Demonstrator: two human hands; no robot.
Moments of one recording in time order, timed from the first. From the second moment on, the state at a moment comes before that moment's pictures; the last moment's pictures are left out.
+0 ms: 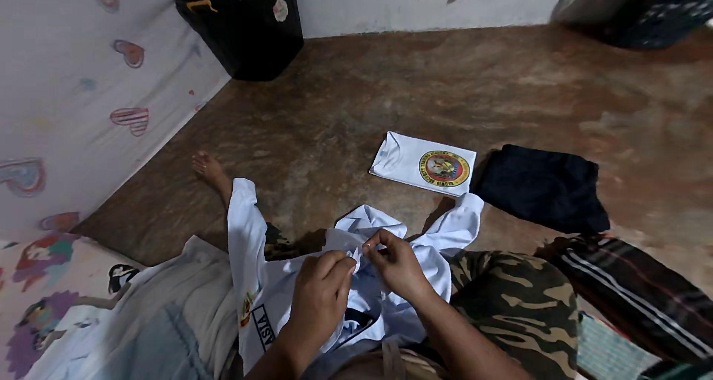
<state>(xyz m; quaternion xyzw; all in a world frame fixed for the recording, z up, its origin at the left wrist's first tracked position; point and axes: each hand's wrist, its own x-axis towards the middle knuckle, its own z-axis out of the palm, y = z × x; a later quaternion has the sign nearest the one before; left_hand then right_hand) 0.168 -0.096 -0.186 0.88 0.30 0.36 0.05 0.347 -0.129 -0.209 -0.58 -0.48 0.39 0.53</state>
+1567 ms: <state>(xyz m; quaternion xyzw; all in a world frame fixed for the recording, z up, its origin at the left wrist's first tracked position) 0.173 -0.095 -0.143 0.86 0.19 0.38 0.28 0.350 -0.147 -0.216 -0.29 -0.61 0.08 0.73</state>
